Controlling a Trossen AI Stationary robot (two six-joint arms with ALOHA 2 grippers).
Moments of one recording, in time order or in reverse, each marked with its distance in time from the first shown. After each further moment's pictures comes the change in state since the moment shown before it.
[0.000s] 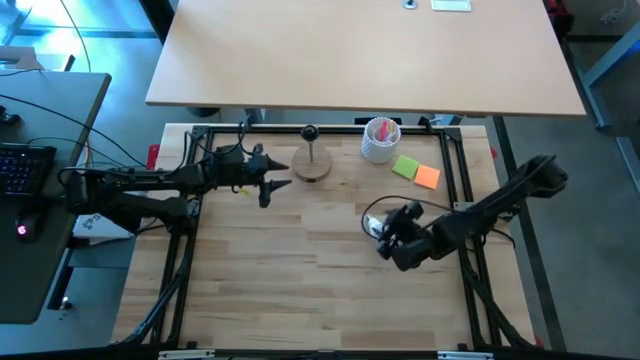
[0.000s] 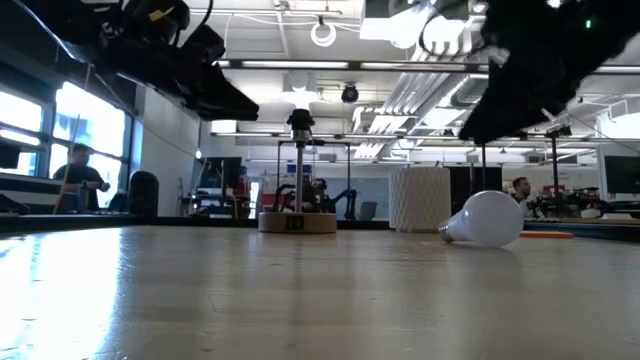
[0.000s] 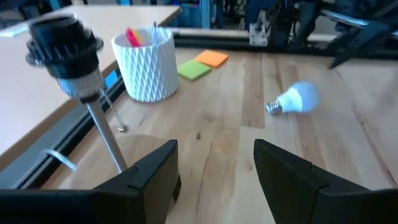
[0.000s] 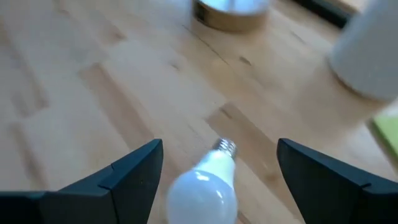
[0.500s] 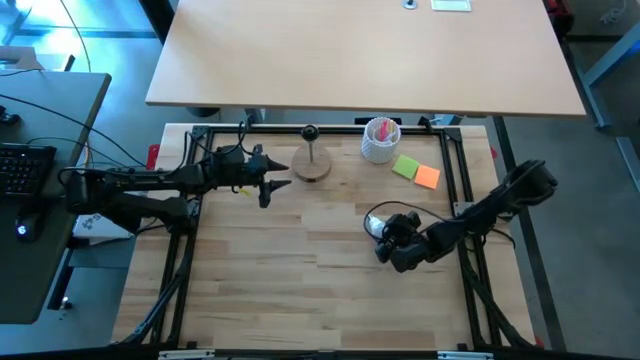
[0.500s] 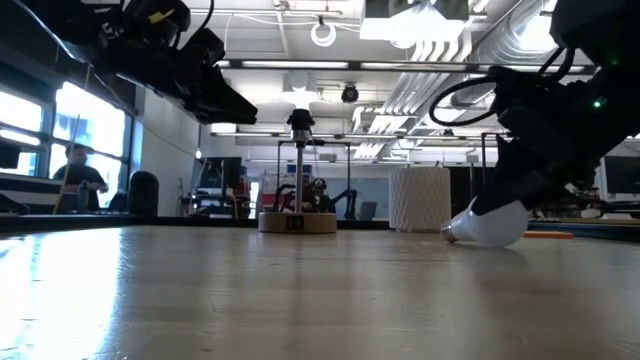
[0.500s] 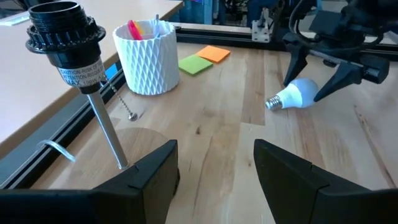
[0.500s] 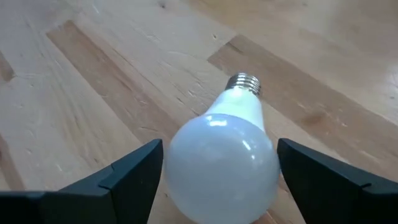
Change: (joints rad) left arm 0.000 0.000 0.000 -0.012 -0.005 -0.027; right arm -0.010 0.127 -0.202 0.331 -0.093 0.178
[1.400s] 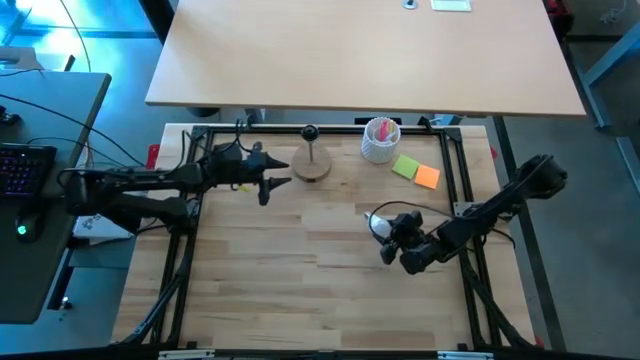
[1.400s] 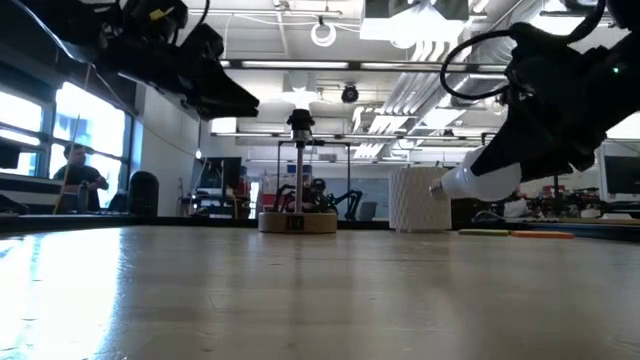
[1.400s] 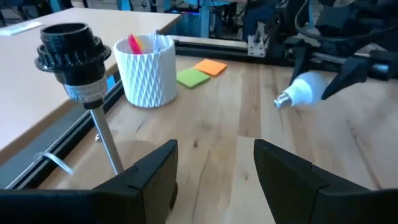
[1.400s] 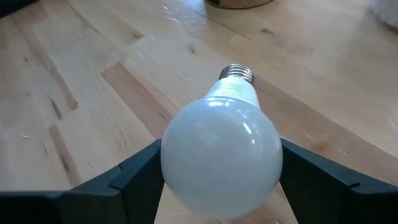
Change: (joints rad) left arm 0.024 -0.005 0.000 0.041 0.044 -0.018; right arm 0.059 -0.129 -0.014 0.011 0.094 -0.039
